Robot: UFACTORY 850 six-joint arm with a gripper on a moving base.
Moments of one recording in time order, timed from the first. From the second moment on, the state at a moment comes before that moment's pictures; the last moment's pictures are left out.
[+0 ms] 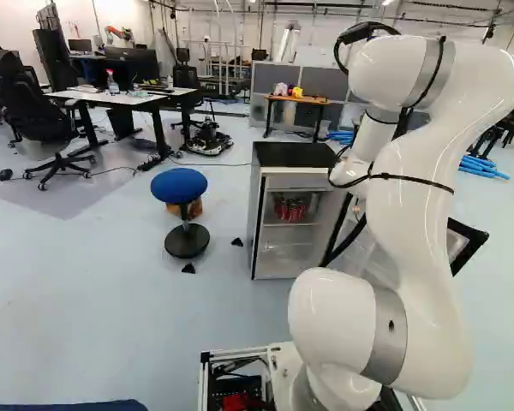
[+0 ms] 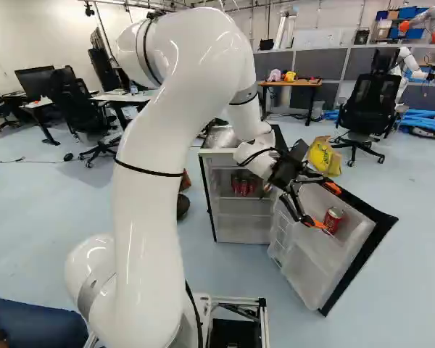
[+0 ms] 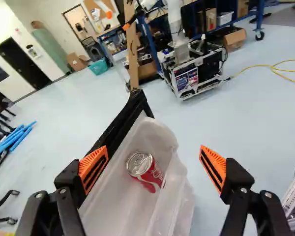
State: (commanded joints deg) arm -27.5 -33.1 -52.9 94.0 68.7 0.0
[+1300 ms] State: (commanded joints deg) arm -20.5 -16.4 -27.8 54.8 65.2 0.0
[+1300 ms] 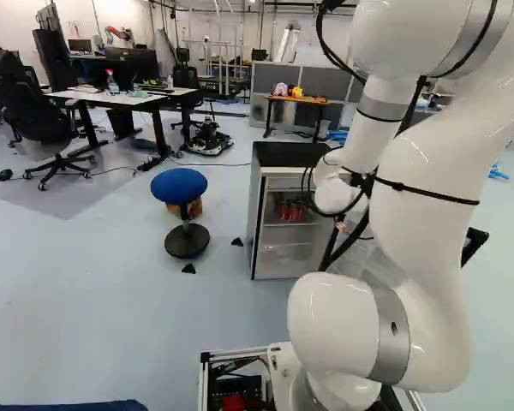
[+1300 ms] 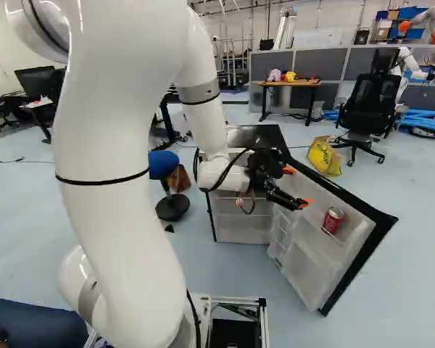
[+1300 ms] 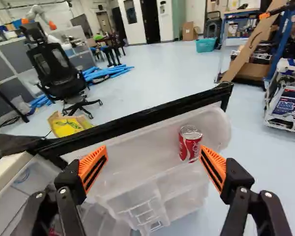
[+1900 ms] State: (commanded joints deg) arm -16.6 -7.6 -17.2 36.8 65.2 0.0
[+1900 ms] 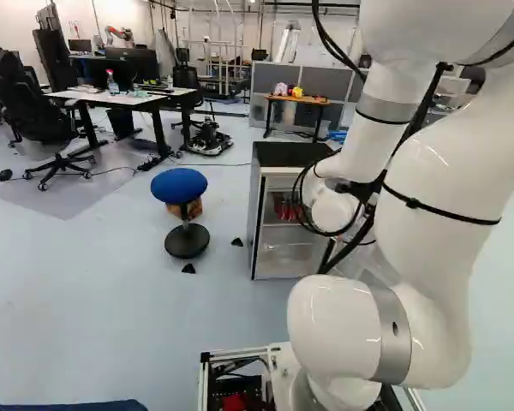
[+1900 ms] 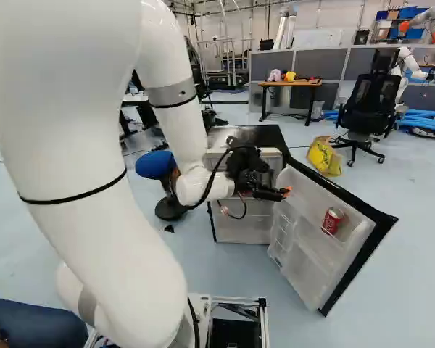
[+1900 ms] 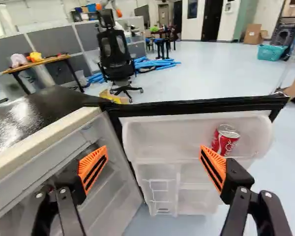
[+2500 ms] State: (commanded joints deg) arm -15.3 -6.7 -14.1 18.6 65.2 0.0
